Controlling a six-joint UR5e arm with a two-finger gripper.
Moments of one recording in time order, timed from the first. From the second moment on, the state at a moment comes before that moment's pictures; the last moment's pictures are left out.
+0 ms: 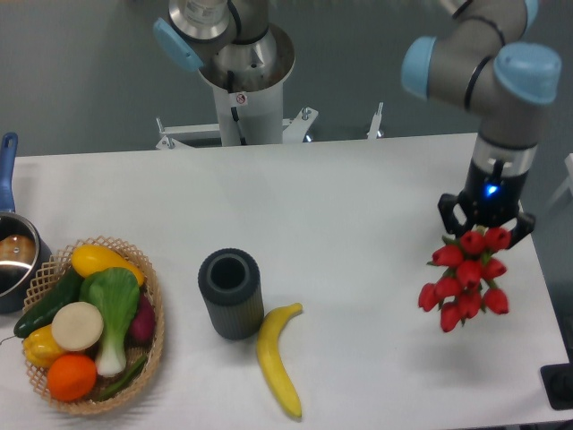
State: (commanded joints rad) arm 2.76 -2.04 -1.52 -0.90 1.43 1.26
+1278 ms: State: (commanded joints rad) arm 2.60 -2.14 -1.52 -0.90 1.65 1.10
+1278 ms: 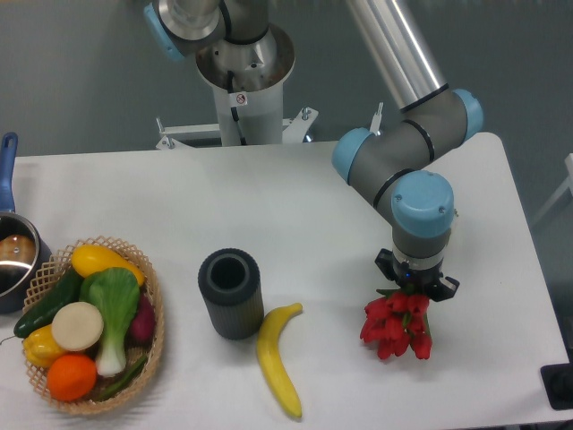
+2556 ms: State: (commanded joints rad) arm 2.78 -1.93 -1.51 -0.88 1.40 1.10
